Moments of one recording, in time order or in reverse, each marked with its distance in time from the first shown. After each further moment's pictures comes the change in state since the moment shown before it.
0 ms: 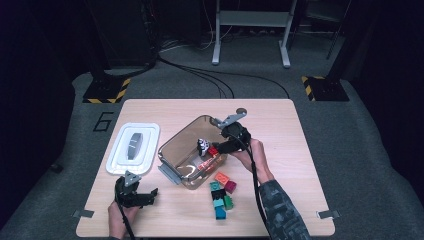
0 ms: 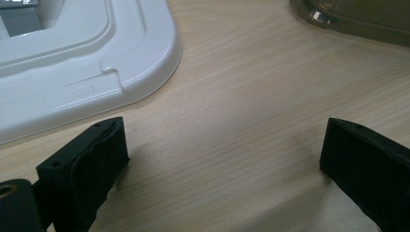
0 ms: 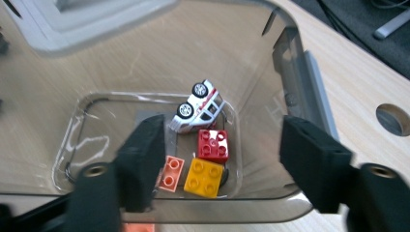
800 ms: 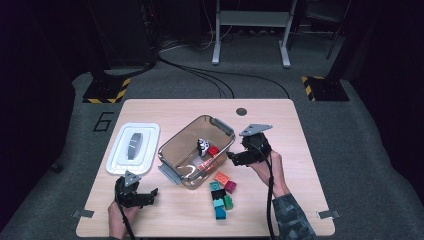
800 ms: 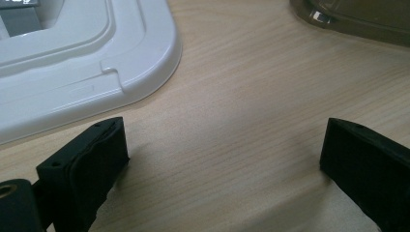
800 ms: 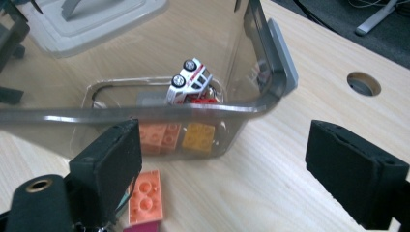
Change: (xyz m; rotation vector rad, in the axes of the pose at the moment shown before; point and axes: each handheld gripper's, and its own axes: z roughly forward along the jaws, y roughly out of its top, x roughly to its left) left arm 0.000 0.000 0.000 0.000 0.000 0.000; right arm -0.003 -0.045 -0.047 -0.057 -0.029 0.087
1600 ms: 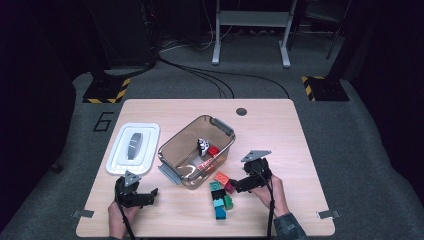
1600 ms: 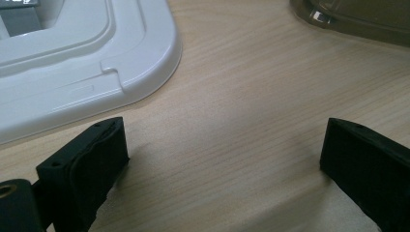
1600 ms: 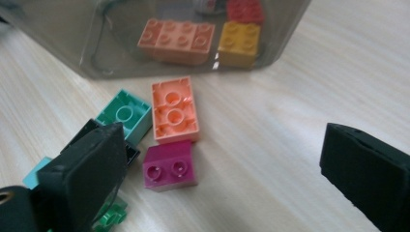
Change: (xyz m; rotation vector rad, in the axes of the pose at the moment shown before) left arm 0.000 0.000 0.000 0.000 0.000 0.000; right arm 0.019 -0.075 0.023 0.119 0.075 0.044
